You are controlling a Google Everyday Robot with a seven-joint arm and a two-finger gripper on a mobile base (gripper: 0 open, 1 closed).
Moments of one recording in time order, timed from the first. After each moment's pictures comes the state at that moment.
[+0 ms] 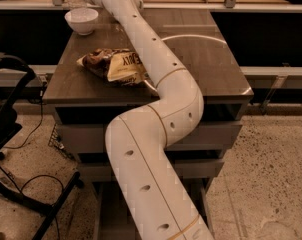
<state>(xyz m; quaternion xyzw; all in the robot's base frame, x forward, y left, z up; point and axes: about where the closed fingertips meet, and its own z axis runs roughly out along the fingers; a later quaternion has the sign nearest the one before) 0.962 0.237 1.014 -0.27 0.63 0.26 0.68</state>
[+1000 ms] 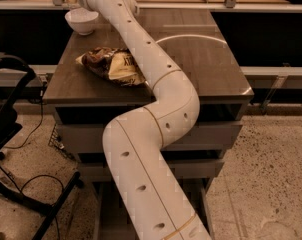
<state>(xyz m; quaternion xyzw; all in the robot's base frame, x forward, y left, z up) 0.971 0.247 0.990 -0.29 0.63 0.23 0.68</state>
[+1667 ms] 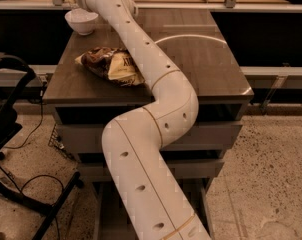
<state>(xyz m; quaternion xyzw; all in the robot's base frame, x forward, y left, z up) 0.971 0.251 0.987 -0.29 0.63 0.23 0.68</state>
